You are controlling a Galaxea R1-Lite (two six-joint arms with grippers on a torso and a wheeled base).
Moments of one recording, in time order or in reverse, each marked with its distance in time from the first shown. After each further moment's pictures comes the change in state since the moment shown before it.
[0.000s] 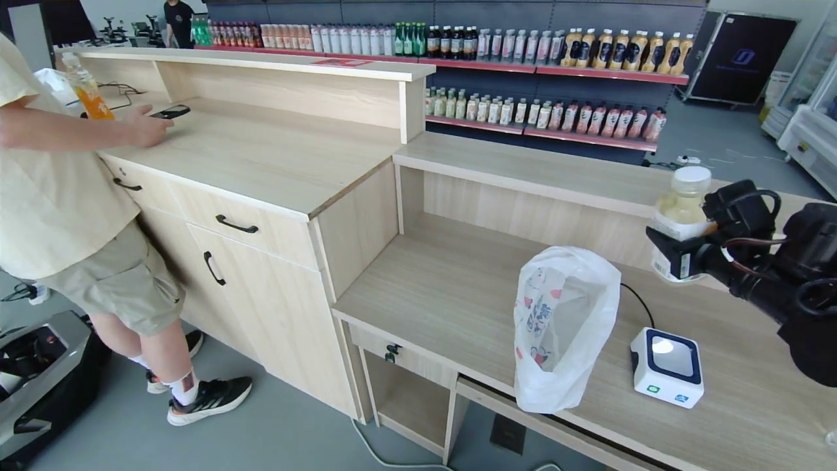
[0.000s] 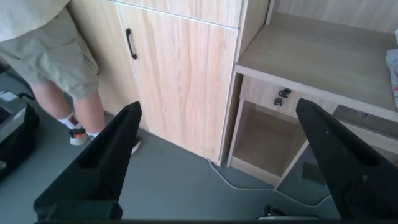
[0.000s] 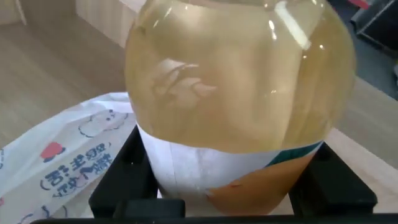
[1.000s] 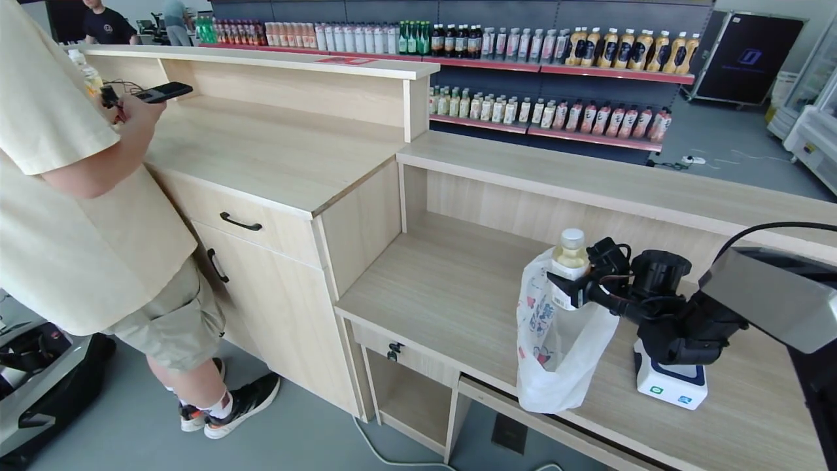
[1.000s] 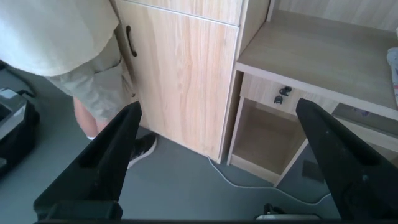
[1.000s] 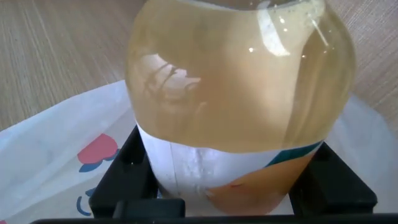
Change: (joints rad) left arm 0.000 0.000 0.000 0.001 0.000 0.000; right arm 0.074 0.634 -0.490 -0.016 0.291 0.094
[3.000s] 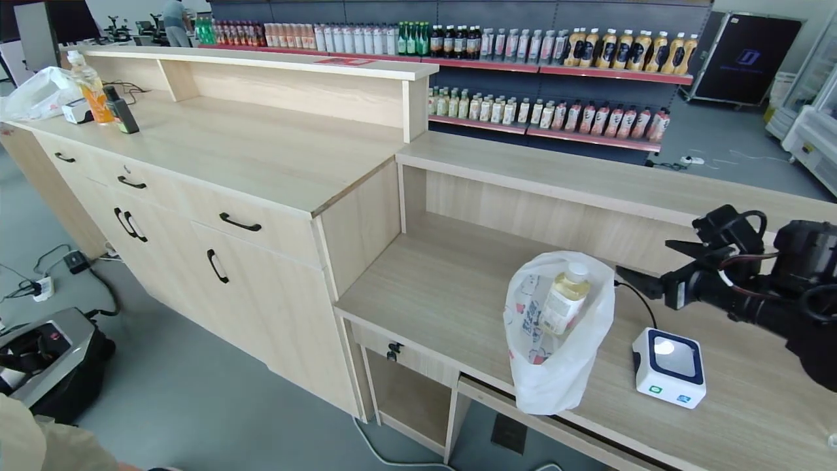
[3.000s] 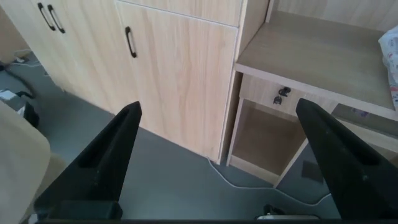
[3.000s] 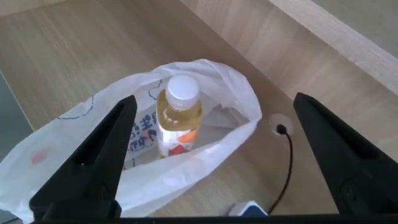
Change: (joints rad) left arm 0.000 0.000 0.000 0.000 0.000 0.000; right arm -0.128 -0.690 0.549 0.223 -0.066 -0.081
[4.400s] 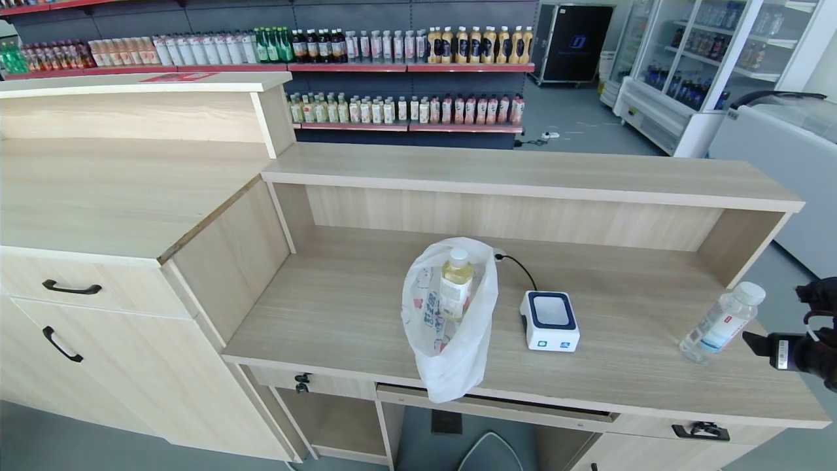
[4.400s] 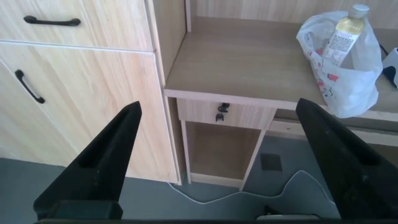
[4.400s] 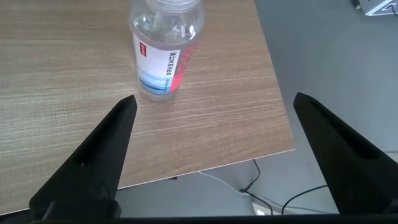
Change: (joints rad) left arm 0.000 0.000 0.000 0.000 0.000 0.000; right arm -0.406 0.184 0.118 -0.058 -0.338 0.073
